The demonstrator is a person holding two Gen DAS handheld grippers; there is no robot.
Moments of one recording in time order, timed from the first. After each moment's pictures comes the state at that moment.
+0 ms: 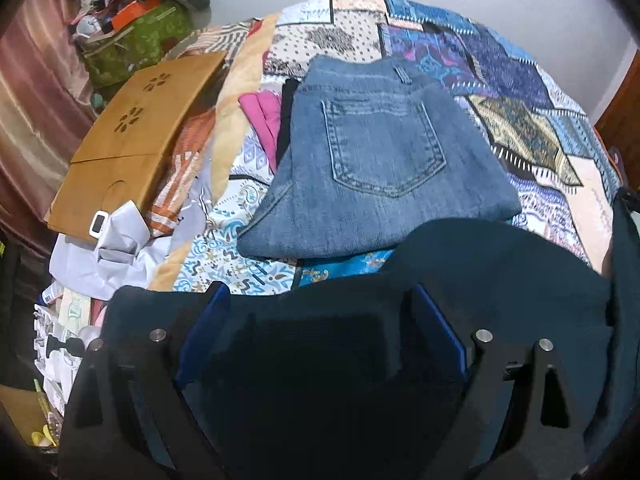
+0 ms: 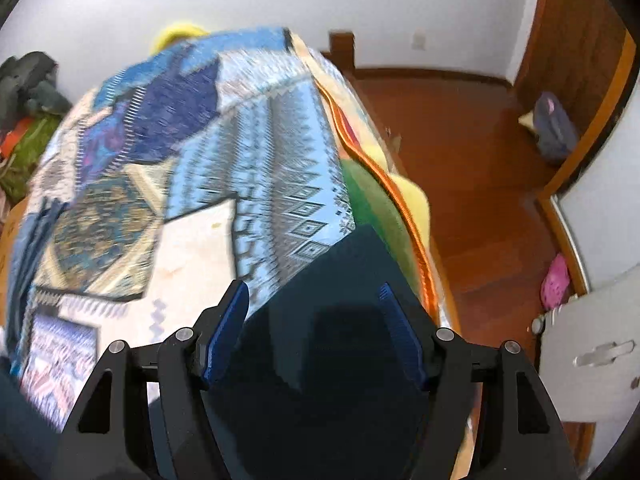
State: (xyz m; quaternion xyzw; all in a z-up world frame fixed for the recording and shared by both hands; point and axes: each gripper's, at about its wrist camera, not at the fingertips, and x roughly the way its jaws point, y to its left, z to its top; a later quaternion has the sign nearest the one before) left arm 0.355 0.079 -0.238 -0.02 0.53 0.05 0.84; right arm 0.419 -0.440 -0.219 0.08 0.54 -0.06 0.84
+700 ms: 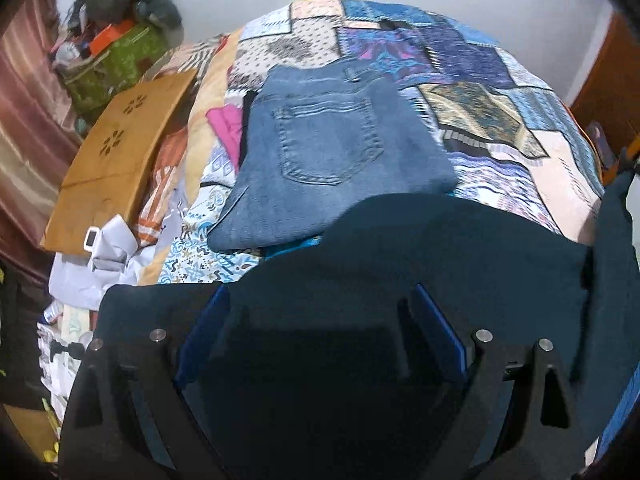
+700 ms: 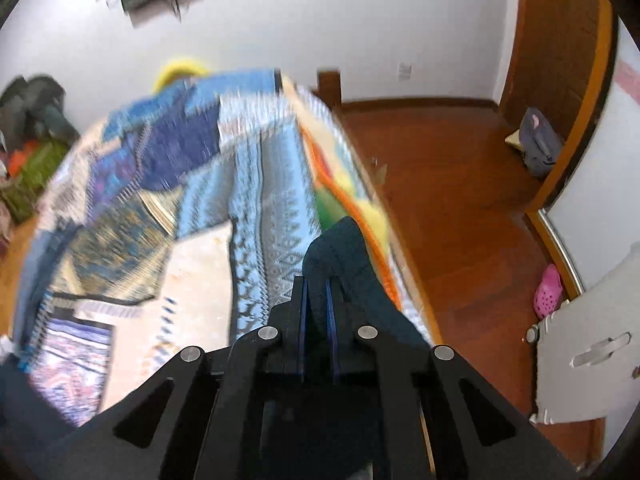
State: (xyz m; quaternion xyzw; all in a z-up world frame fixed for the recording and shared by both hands) left arm 0.327 0.034 -0.215 0.02 0.52 0.01 0.85; right arm 0.327 -0.466 -0.131 0.09 0.43 -0.06 0.90
